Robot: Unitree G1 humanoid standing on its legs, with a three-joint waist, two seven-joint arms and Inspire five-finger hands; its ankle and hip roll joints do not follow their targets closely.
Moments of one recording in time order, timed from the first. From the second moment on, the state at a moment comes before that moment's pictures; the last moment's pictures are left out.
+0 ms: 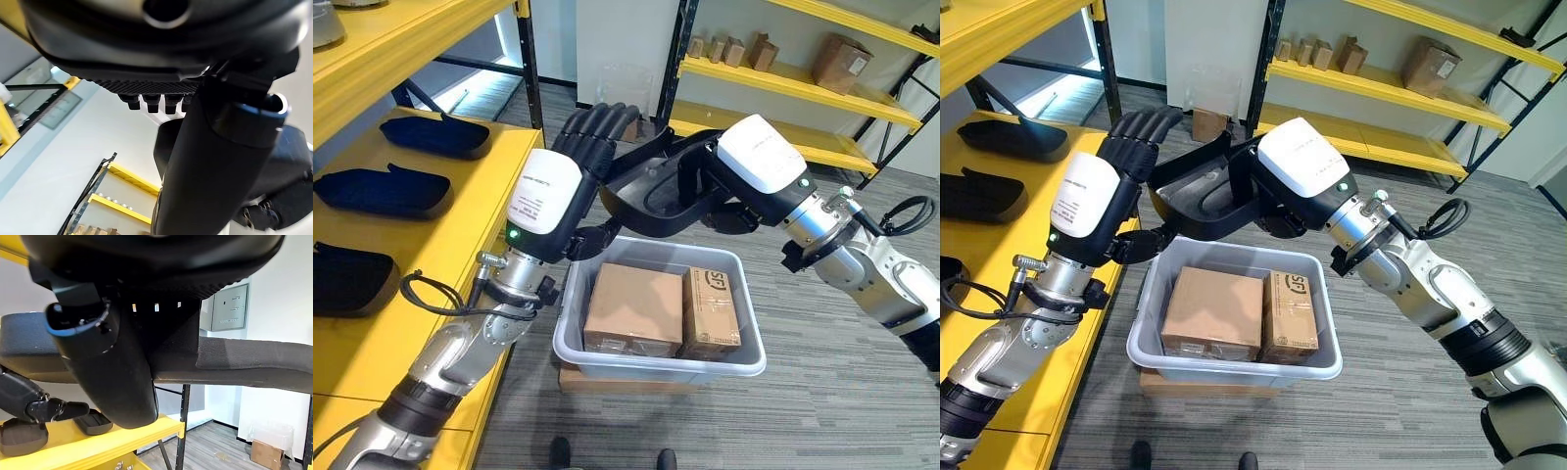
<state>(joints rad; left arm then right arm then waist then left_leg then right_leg) -0.32 0.82 -0.30 -0.18 0.52 -0.23 0.43 -0.71 -0.98 0.51 -0.04 -0.40 -0.26 -0.18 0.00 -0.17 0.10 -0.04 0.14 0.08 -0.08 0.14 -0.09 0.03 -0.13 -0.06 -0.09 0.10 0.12</state>
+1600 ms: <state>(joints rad) -0.41 0.82 -0.45 -0.17 0.56 -0.24 0.40 -0.75 -0.95 0.60 0.01 -0.37 -0.23 -0.18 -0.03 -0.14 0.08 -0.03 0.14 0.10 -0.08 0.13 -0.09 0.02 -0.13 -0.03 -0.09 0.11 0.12</state>
